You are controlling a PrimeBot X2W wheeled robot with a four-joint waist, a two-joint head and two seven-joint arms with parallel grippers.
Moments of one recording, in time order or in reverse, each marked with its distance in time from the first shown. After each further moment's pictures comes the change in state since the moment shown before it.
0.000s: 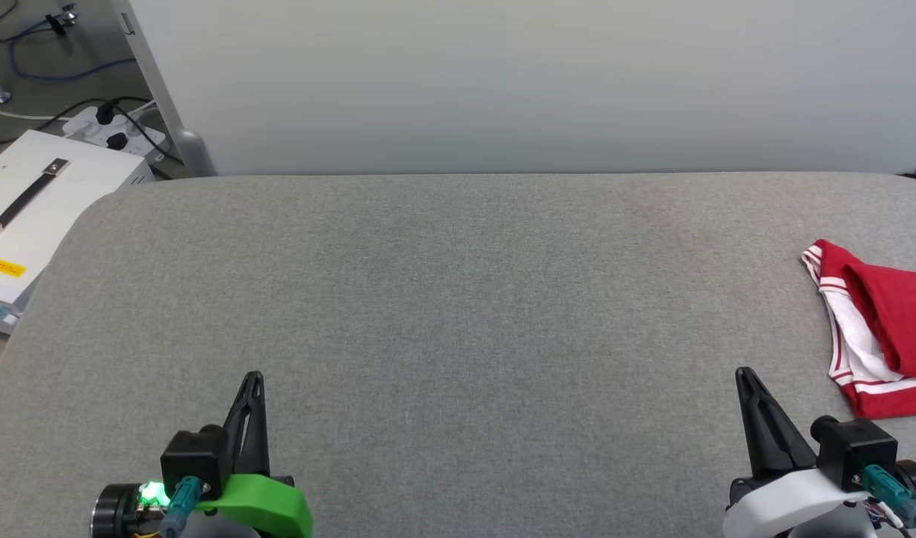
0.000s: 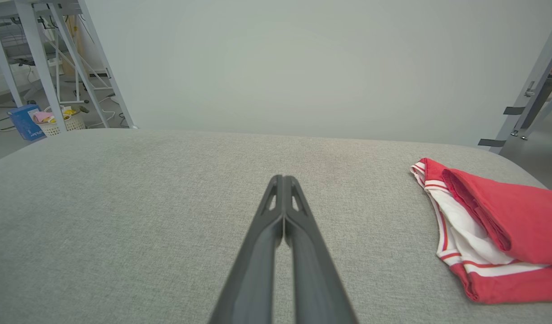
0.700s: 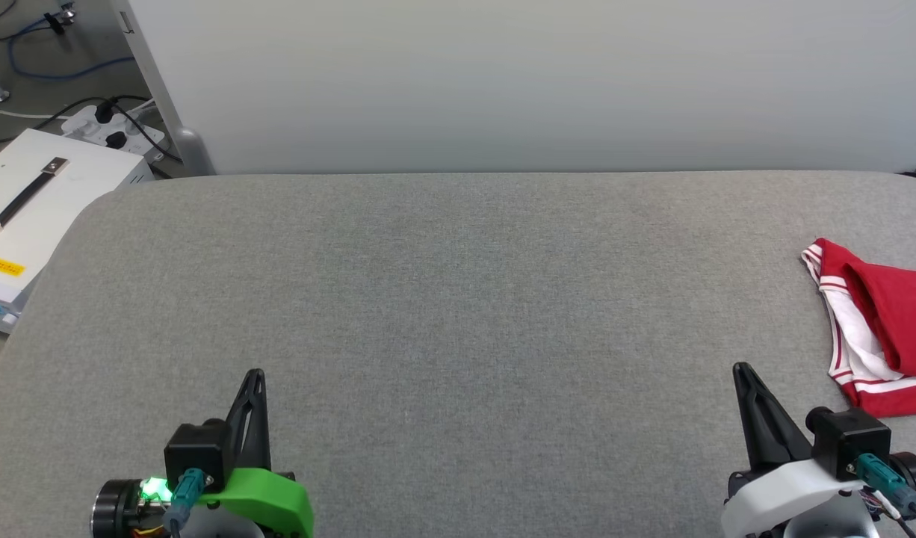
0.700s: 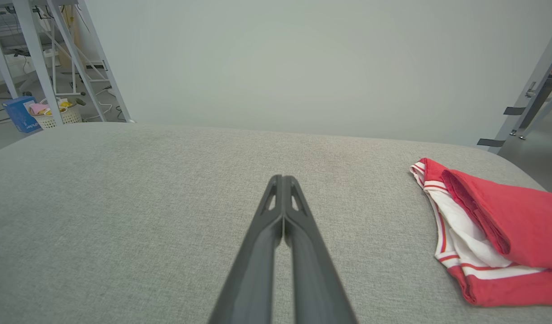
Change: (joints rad) left arm -0.003 -0.007 0.004 -0.020 0.020 0.001 0.044; right arm -0.016 0.001 0.000 -0.001 -0.016 0.000 0.033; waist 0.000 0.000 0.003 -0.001
